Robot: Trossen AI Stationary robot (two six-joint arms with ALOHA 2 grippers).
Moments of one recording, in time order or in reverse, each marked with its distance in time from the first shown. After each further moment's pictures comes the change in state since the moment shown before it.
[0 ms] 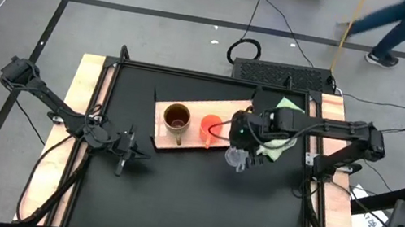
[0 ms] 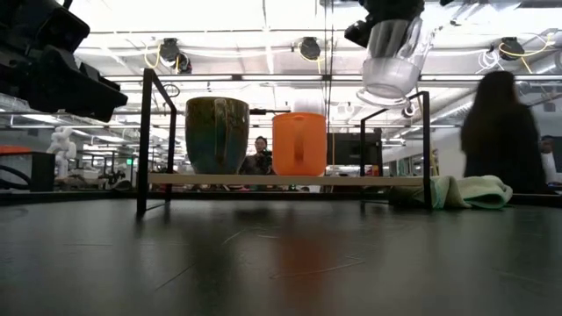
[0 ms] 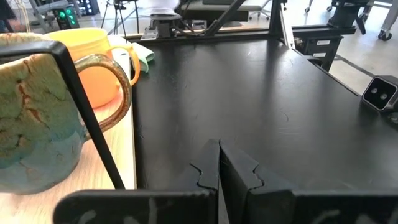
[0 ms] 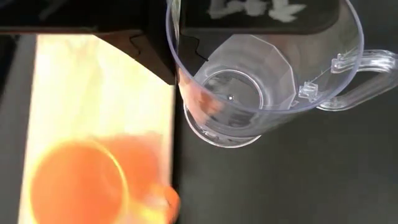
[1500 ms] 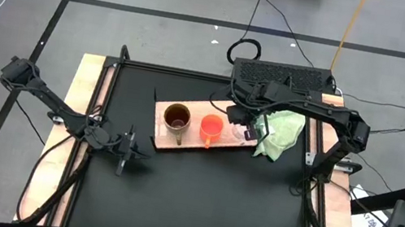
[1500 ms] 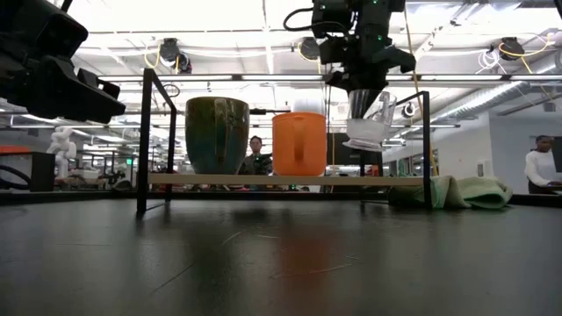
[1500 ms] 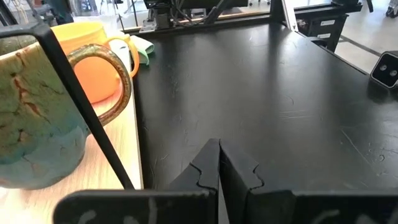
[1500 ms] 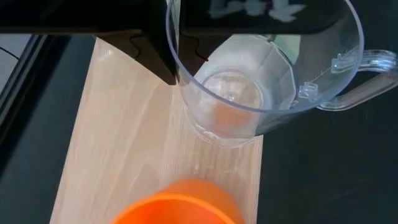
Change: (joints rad) left arm 0.001 0.000 0.000 -0.045 -0.001 0.048; right arm -0.315 0.156 0.026 0.027 -0.018 -0.385
